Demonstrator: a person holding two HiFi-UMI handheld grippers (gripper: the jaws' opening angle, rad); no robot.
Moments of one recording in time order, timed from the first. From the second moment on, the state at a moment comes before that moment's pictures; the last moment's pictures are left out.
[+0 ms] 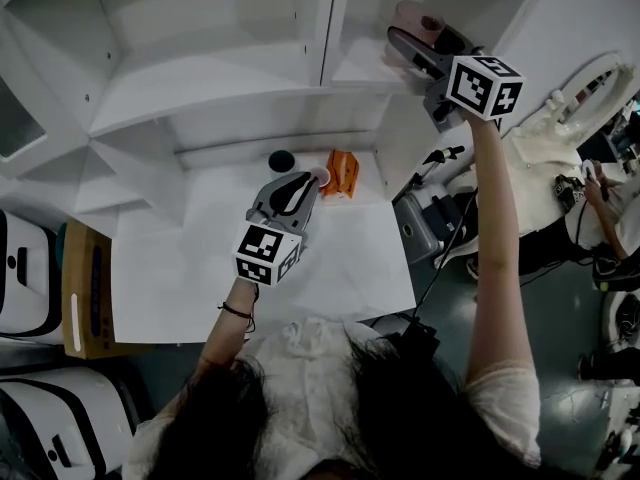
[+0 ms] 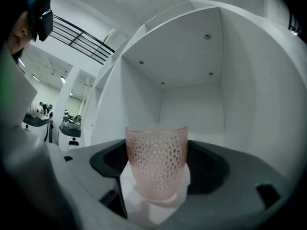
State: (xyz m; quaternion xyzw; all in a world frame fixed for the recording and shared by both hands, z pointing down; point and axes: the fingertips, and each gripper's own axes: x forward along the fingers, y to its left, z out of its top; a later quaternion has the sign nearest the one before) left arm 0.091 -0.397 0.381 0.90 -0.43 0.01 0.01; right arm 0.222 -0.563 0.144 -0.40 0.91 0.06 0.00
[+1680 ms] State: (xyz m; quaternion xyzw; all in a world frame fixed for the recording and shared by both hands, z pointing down) left arm 0.030 -0.405 0.398 0.89 -0.46 0.01 0.04; right arm 0.238 -0.562 0.167 -0.52 0.85 0.09 -0.07
